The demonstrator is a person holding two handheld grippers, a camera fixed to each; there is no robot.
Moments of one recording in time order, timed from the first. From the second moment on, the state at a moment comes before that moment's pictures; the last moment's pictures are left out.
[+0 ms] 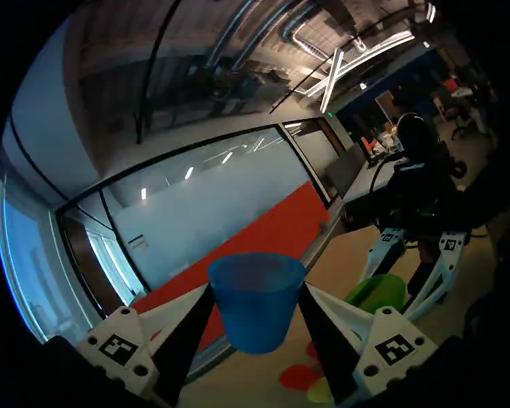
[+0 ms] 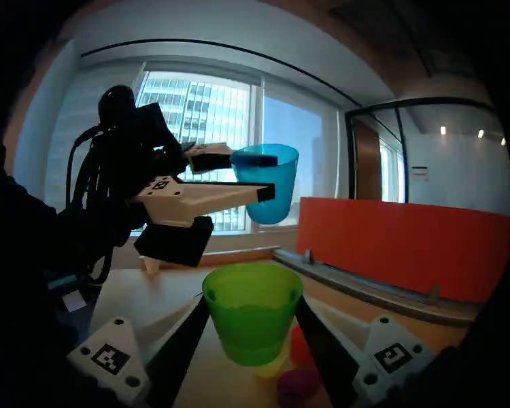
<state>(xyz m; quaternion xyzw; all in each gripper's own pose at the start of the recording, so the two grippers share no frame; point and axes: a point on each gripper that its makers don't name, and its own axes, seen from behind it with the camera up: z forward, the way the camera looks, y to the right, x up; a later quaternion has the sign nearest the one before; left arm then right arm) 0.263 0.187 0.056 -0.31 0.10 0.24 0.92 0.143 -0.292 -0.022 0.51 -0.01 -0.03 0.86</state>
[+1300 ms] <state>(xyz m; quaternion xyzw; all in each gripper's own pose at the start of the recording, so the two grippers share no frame) 0.172 0.164 0.044 -0.34 -0.03 0.06 0.94 0.148 -0.242 -0.017 0.47 -0.04 -0.03 0.88</state>
